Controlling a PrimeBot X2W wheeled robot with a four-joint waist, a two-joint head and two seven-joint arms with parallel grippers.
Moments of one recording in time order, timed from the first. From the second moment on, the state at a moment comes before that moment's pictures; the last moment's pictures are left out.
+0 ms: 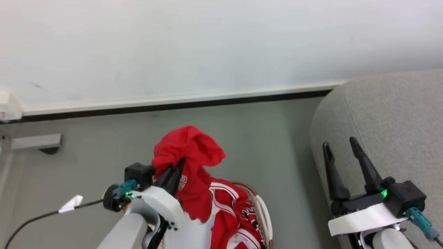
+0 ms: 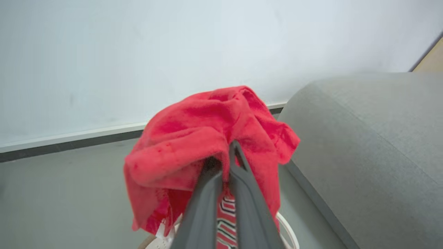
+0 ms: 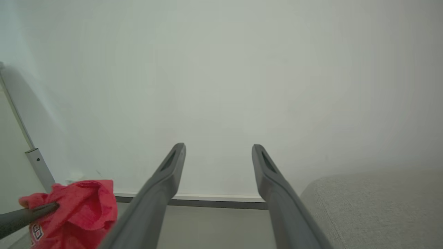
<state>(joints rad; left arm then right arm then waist) -0.51 0.15 -0.47 0.70 -0.41 -0.12 -0.26 -0.25 -0.05 0.17 0.20 0.29 0.13 -0.26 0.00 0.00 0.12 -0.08</state>
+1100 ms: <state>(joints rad) -0.46 0.20 -0.47 0.14 -0.45 -0.04 -0.11 -0.29 -0.10 0.58 0.25 0.43 0.13 -0.26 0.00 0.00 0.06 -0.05</state>
